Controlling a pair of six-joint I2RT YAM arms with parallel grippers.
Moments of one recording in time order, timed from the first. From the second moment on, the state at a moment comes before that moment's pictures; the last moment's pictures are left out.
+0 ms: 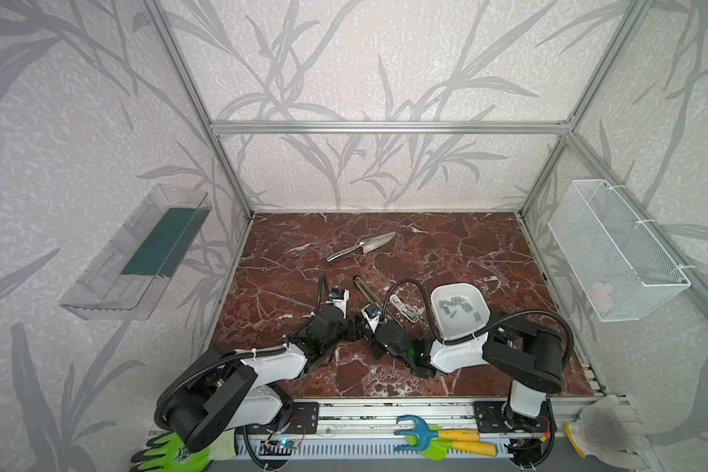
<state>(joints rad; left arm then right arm) -0.65 1.29 0.25 0.46 -0.04 -0.53 1.16 1.82 0.70 0.55 0.31 0.32</state>
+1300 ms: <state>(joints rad) -0.64 1.17 0.31 0.20 -0.22 -0.50 1.20 1.90 0.77 0.54 0.34 0.34</state>
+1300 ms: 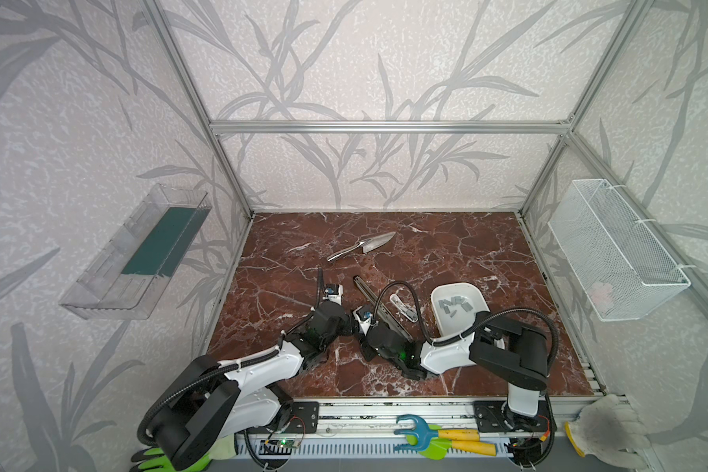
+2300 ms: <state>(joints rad) -0.36 0.77 0.36 -0.17 -0.22 -0.57 1.20 2.17 1.15 0.44 0.29 0.32</state>
